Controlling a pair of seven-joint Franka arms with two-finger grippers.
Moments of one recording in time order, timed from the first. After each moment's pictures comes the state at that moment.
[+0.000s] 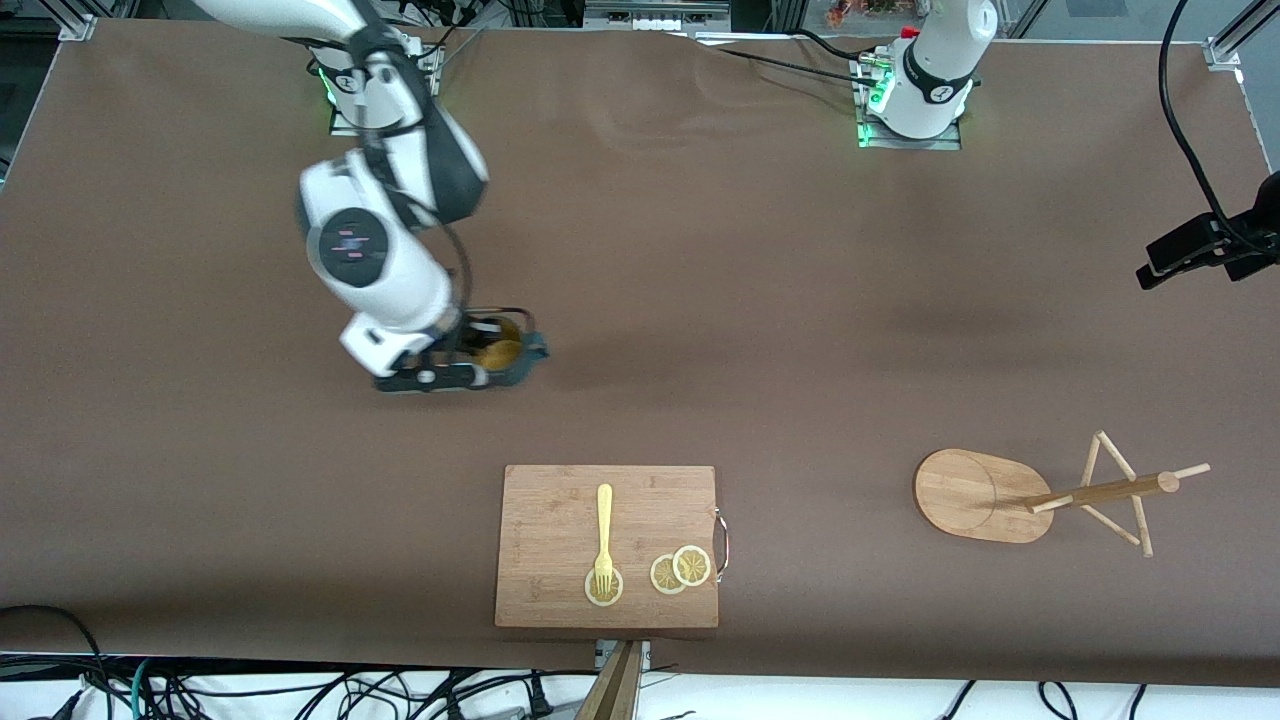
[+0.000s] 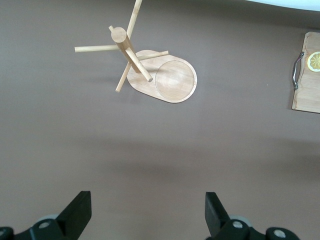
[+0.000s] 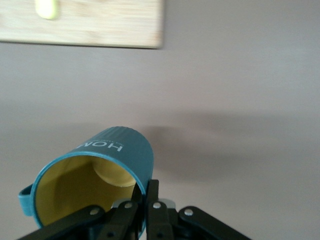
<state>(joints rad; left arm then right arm) 0.15 0.10 -0.09 -1.44 -0.02 1.55 -0.10 0.48 0.48 0.04 -1.62 0.03 2.06 0.47</state>
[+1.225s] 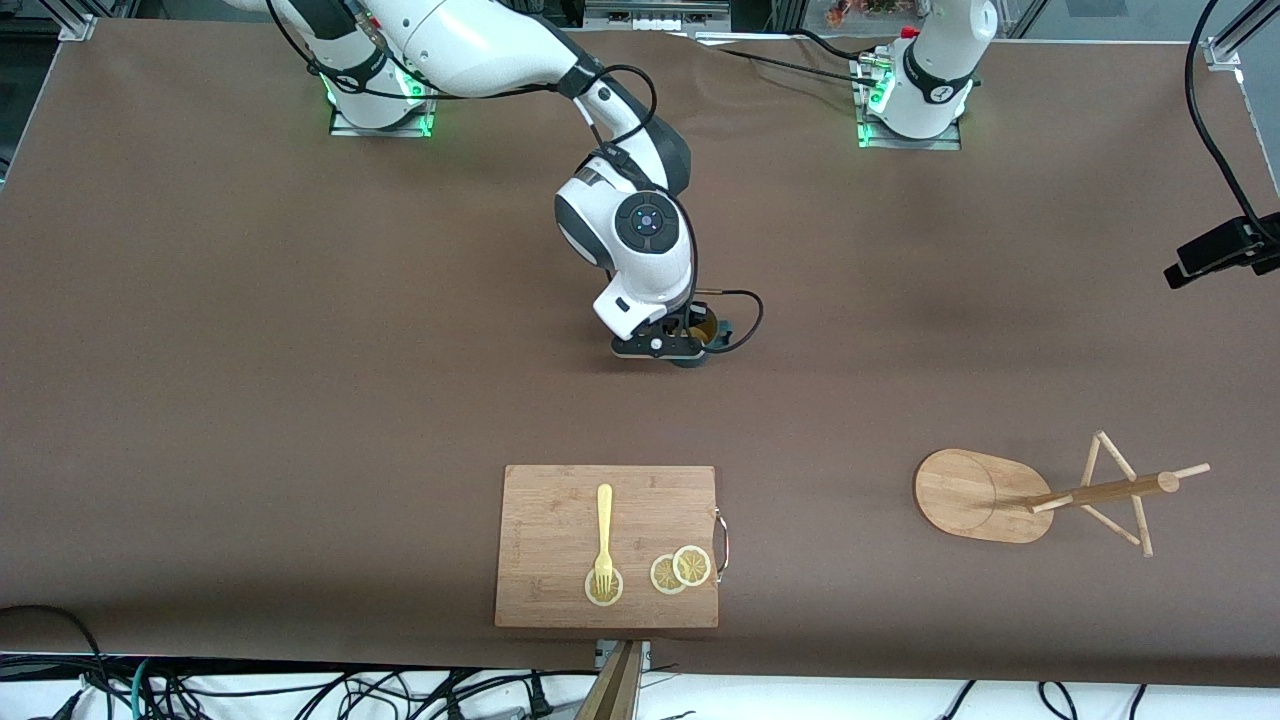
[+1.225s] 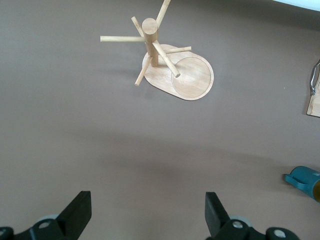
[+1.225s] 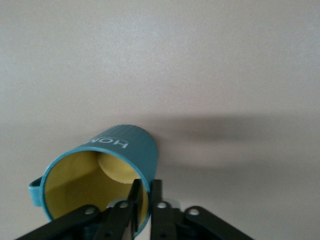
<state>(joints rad) 0.21 0.09 -0.09 -1.47 -0.02 1.55 -0.10 0.78 0.84 0.07 -1.27 0.03 2.15 0.85</state>
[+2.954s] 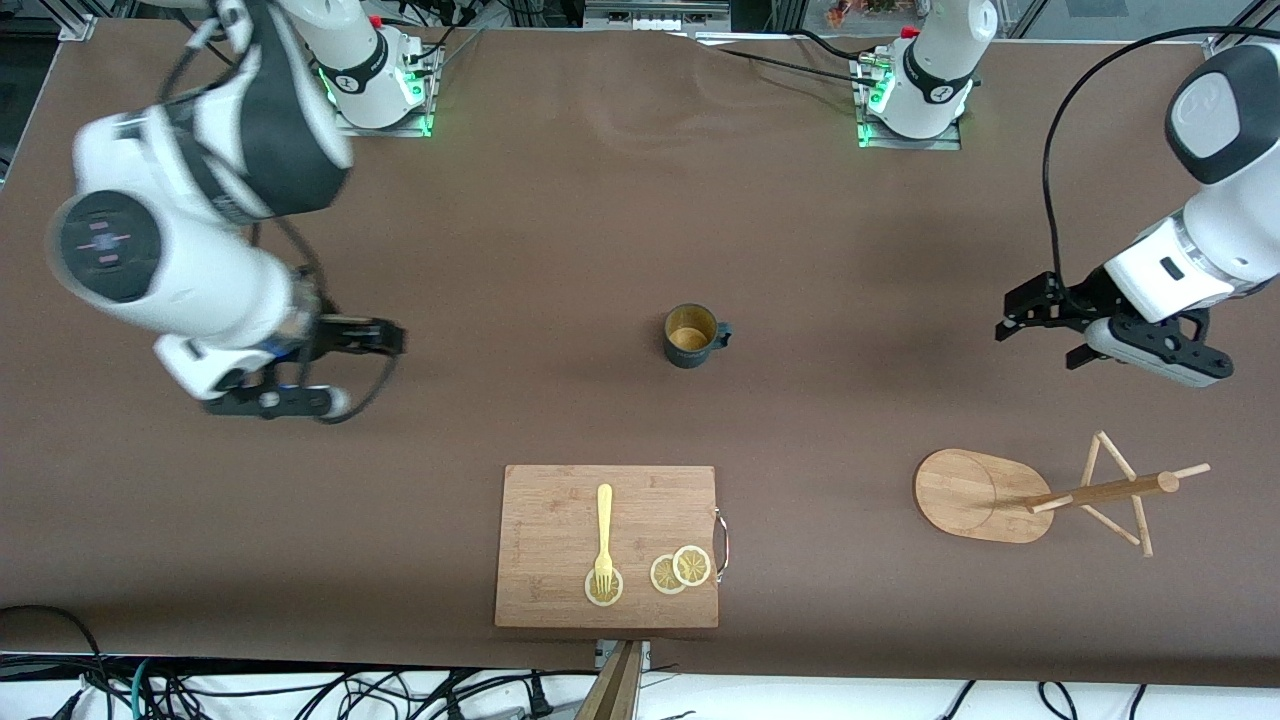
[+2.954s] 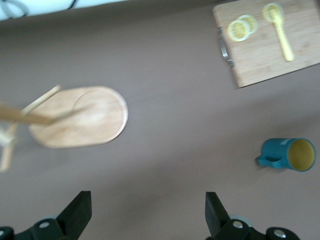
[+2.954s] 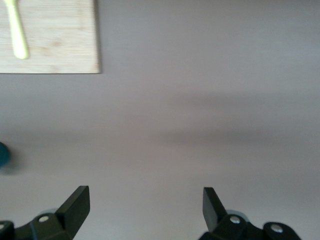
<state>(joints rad) 0.16 0.10 -0.20 -1.83 -0.26 2.04 0.40 0.22 0.46 0.00 -1.22 0.03 1.55 0.22</state>
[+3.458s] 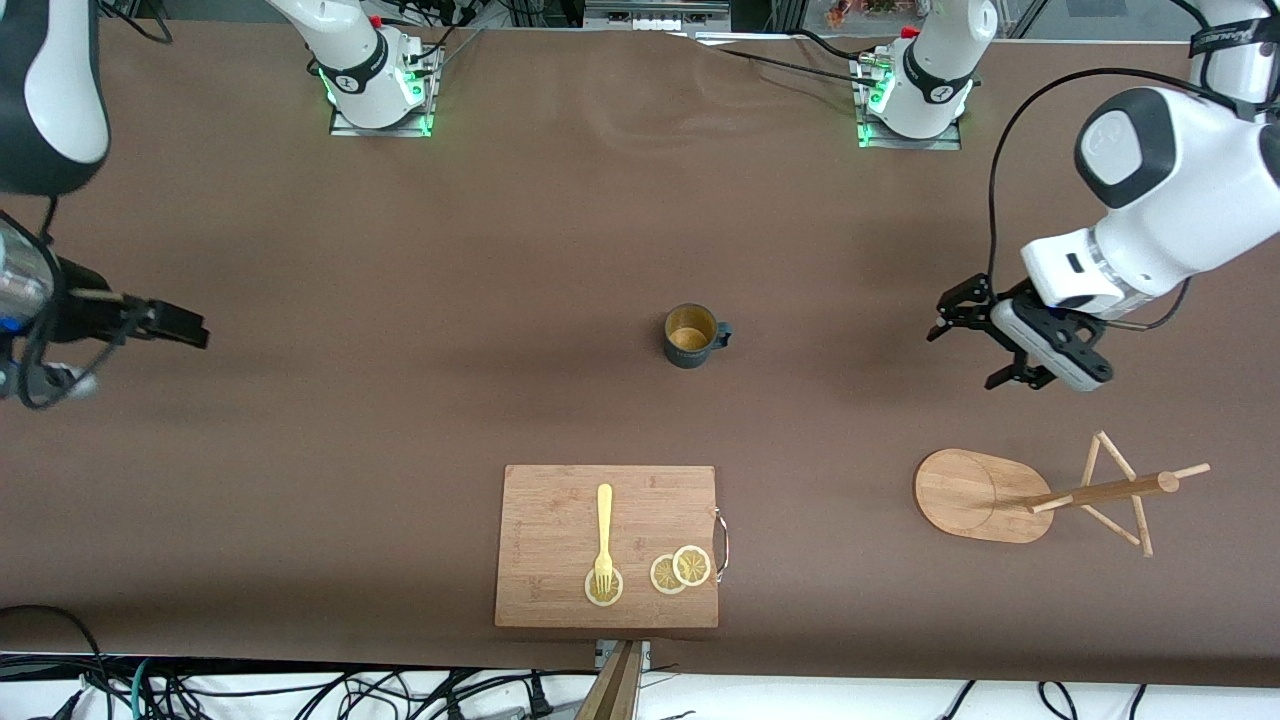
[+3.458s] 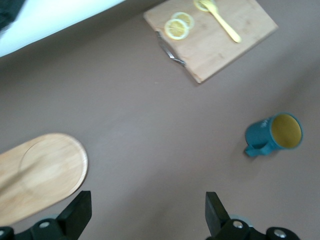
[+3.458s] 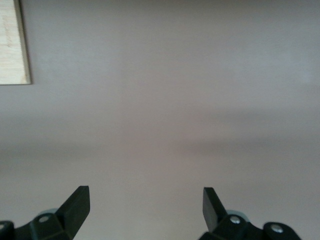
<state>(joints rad) 0.16 0.10 -0.27 -2.00 -0.41 2.25 0.79 0.00 0.23 0.00 -1.46 -0.04 1.64 0.01</state>
